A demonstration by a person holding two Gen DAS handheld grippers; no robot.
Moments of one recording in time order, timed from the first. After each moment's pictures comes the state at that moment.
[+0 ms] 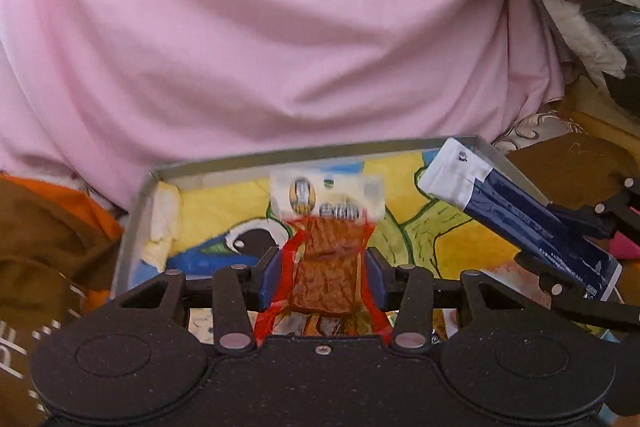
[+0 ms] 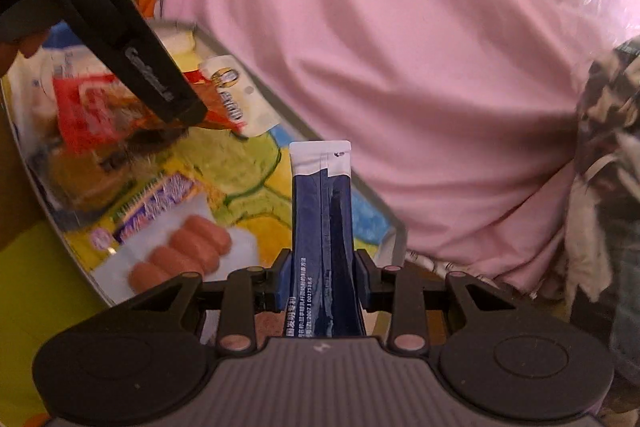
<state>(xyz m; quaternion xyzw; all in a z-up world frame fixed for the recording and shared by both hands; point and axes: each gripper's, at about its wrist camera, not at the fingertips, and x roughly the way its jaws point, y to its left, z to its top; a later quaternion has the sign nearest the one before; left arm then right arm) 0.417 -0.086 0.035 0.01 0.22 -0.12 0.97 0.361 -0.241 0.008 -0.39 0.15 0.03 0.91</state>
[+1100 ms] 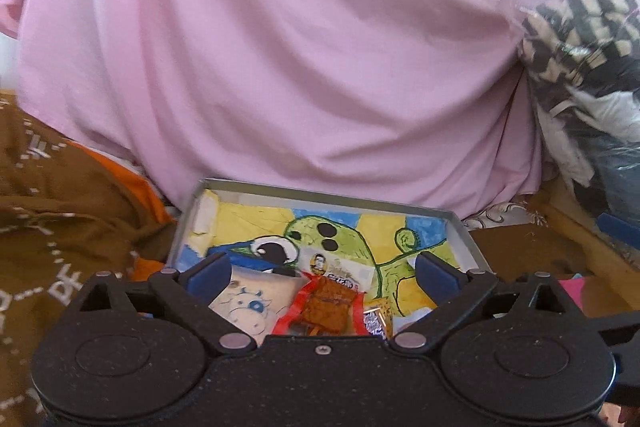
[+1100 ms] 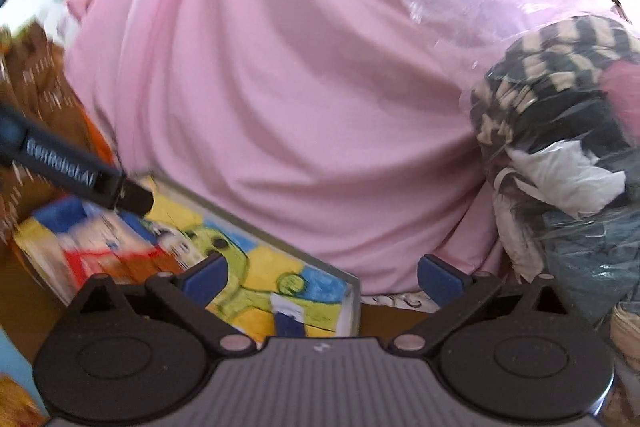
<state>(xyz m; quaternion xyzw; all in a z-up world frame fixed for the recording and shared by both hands) 0.329 -0.038 0.084 -0.11 0.18 -0.10 0.97 0.275 -0.247 0.098 -0.23 0.05 0.03 0.97</state>
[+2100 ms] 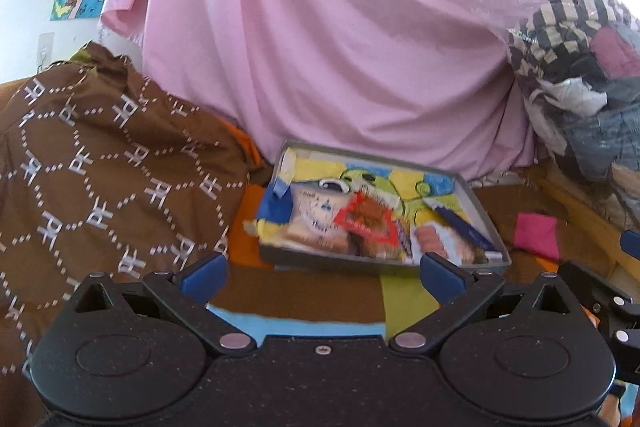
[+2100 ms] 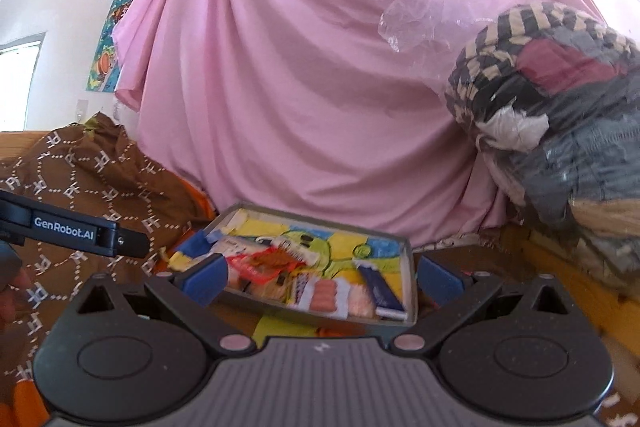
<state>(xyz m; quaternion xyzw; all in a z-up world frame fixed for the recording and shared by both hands) 0.140 0.002 0.070 -0.11 0.19 -0.04 0.98 0.103 -0.237 0.087 -0.11 0.06 0.08 0.99</state>
